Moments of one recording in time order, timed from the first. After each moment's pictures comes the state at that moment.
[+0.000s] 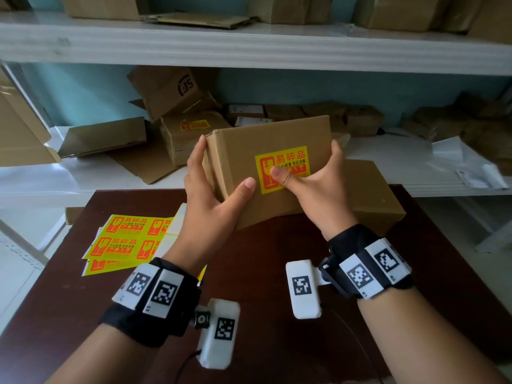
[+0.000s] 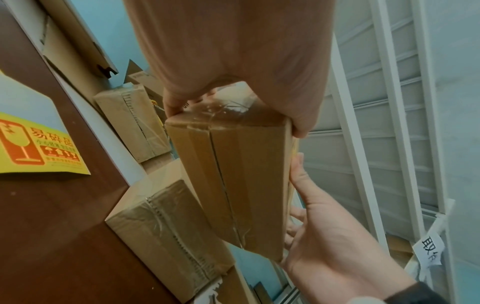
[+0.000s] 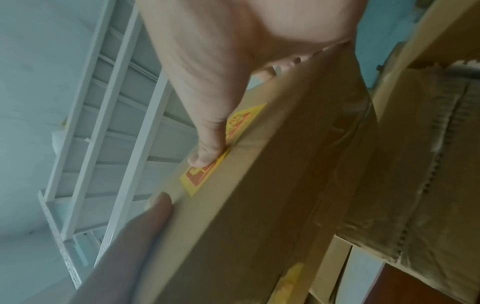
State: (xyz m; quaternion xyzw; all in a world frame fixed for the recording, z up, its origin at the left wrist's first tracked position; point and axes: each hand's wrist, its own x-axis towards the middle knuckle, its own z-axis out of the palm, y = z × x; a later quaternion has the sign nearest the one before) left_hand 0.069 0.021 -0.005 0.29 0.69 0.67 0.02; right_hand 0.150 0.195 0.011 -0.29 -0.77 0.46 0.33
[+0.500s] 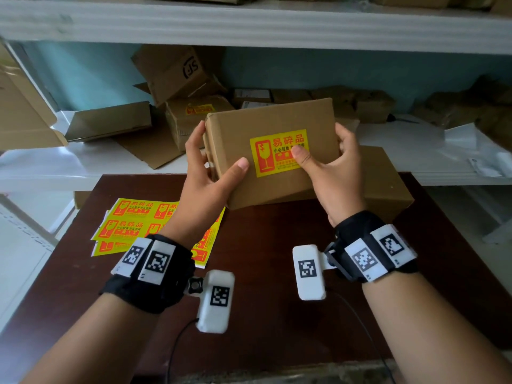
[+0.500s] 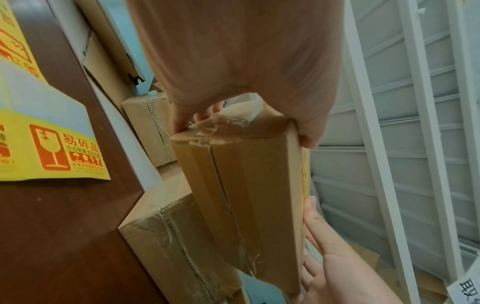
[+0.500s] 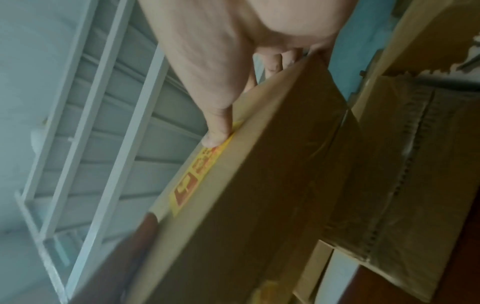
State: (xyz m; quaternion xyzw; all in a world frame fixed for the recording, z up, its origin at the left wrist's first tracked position) left_hand 0.061 0.012 -0.002 0.28 0.65 0.70 0.09; right_hand 0.156 0.195 0.007 -0.28 -0.73 0.49 0.39
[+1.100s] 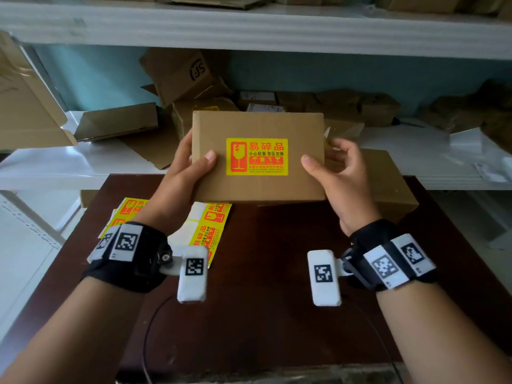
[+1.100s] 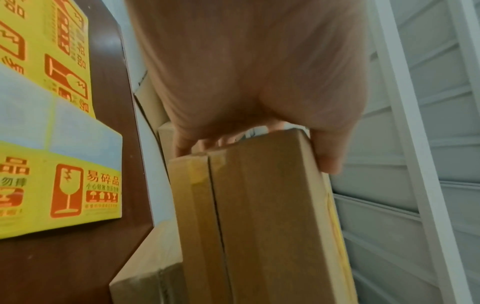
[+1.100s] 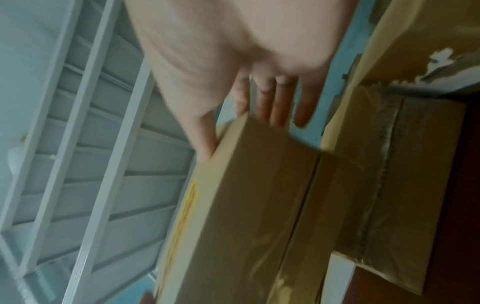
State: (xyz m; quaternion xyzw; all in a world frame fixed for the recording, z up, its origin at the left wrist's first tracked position) left_hand 0.019 -0.014 -0.003 0.26 0.61 0.72 0.21; right_hand 0.165 0.205 0.000 -0.24 -0.71 0.58 0.33
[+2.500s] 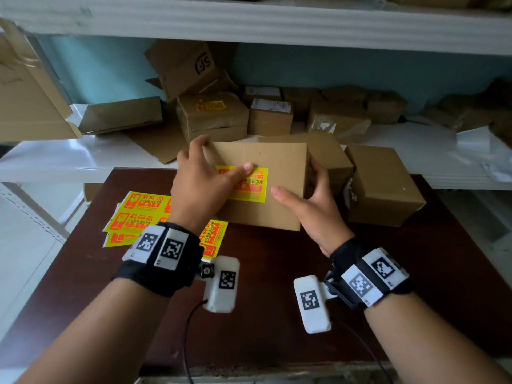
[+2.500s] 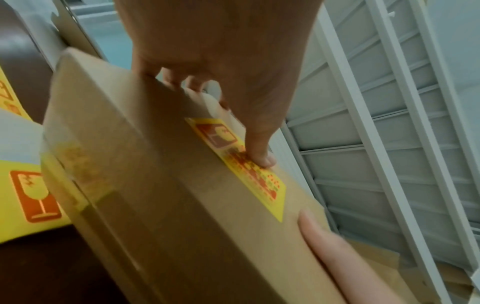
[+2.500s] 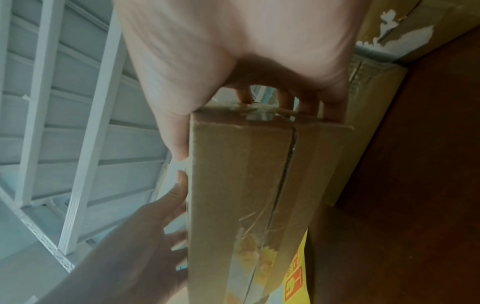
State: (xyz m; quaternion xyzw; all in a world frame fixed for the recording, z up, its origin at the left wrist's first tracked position) left_hand 0.034 0.004 -0.007 0.18 0.87 0.46 -0.04; right_hand 0.156 0.164 -0.040 -0.19 -0.70 0.65 0.25
